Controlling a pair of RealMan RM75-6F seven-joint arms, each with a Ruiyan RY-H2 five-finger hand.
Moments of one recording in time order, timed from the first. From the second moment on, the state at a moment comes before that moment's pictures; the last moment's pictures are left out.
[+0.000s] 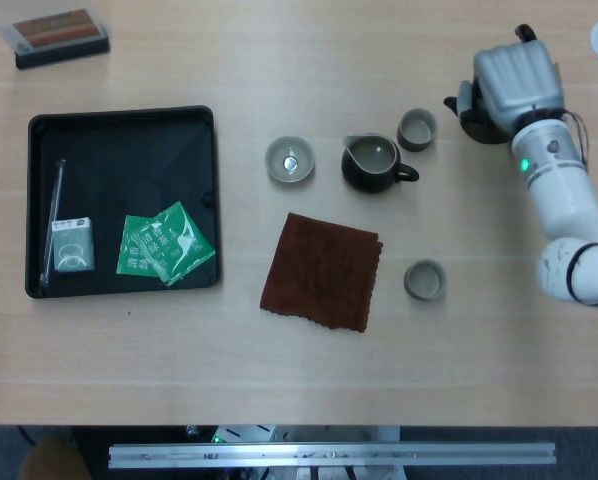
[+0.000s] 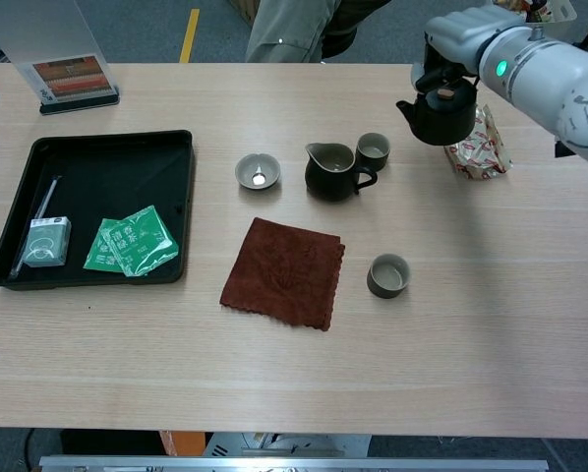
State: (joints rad) left arm 0.18 -1.03 0.02 -1.69 1.56 1.71 -0.09; right arm 1.18 -1.37 0.03 -1.58 -0.24 1.02 -0.75
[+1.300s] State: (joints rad) left arm 0.20 -1.04 0.02 -1.67 1.55 1.73 -0.11; right arm 1.17 -1.55 0.07 -1.42 -0.33 1.08 -1.05
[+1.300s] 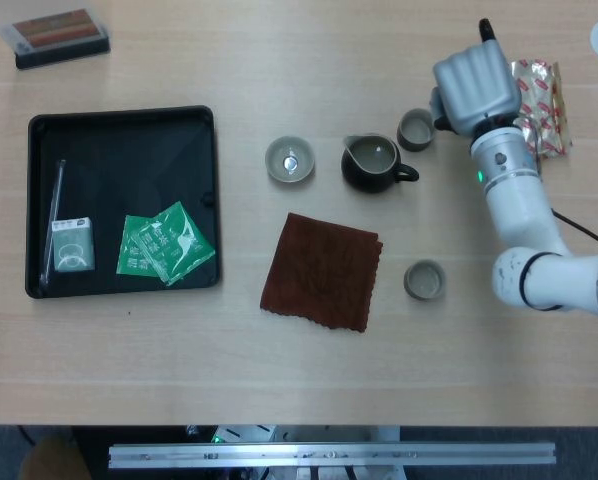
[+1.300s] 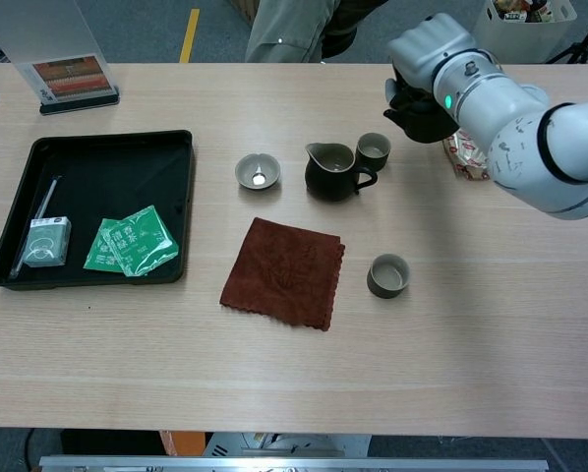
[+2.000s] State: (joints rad) left arm 0.21 -1.05 0.02 -1.66 1.55 1.73 -0.11; right arm 1.17 -1.60 0.09 -1.39 -0.36 1.09 -1.16
